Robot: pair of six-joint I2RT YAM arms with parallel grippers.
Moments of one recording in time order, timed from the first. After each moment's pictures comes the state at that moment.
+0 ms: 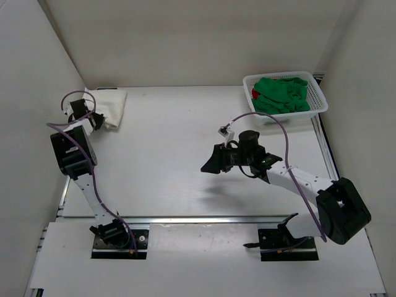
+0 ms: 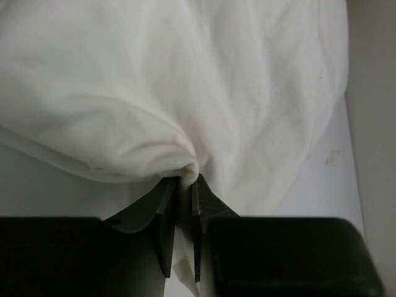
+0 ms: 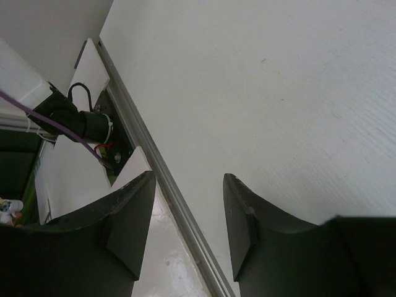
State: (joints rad) left arm 0.36 2.12 1.41 0.00 0.04 -0.84; right arm 0.59 1.33 0.70 0.14 -0.67 0.53
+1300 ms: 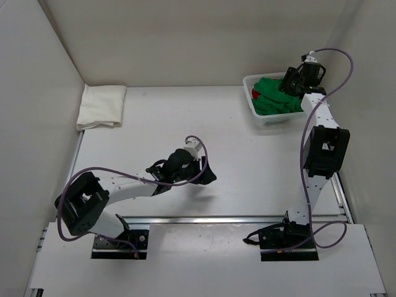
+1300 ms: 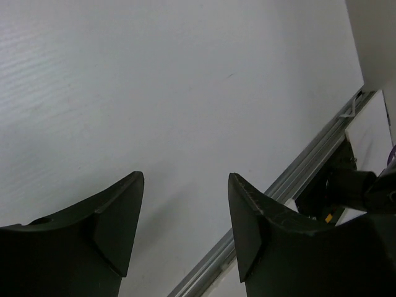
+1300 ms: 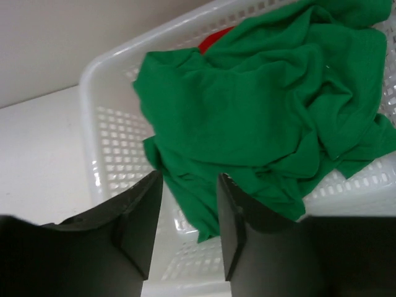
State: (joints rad) left arm -0.89 1.44 0.70 0.22 0.08 -0.67; right arm -0.13 2.00 1.77 -0.24 -0.17 0.26
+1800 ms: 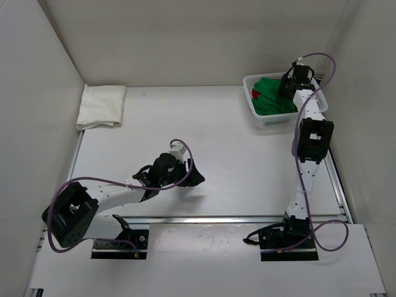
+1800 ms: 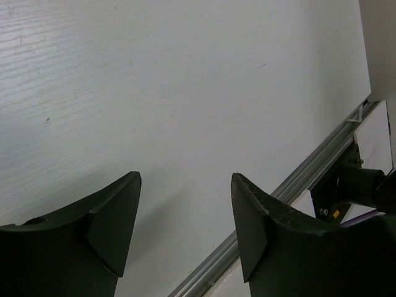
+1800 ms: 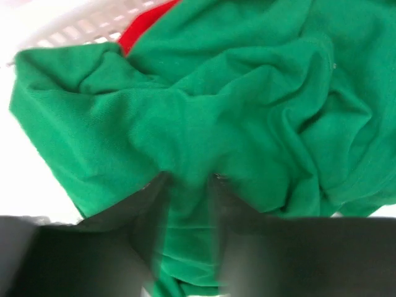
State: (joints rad) left arm -0.78 1.29 0.50 0.27 0.14 -0.69; right arm -0.14 2.42 2.20 -0.44 -0.11 0.18
